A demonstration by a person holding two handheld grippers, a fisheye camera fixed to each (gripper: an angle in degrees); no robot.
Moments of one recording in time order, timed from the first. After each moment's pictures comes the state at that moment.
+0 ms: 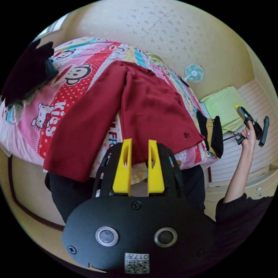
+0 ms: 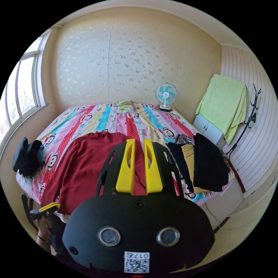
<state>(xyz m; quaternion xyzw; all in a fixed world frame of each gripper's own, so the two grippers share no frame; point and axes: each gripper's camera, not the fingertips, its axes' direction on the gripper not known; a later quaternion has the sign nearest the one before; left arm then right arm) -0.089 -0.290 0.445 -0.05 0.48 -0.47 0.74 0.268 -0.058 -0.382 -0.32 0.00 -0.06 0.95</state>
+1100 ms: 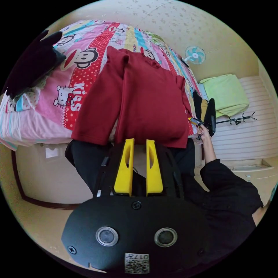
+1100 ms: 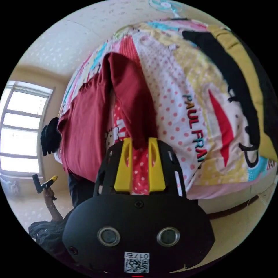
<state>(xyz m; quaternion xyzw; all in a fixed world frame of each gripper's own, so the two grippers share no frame) -0.227 -0.236 0.413 -0.14 0.55 -0.40 0.72 0.471 0.030 -0.249 -0.63 -0.17 0.10 0.75</state>
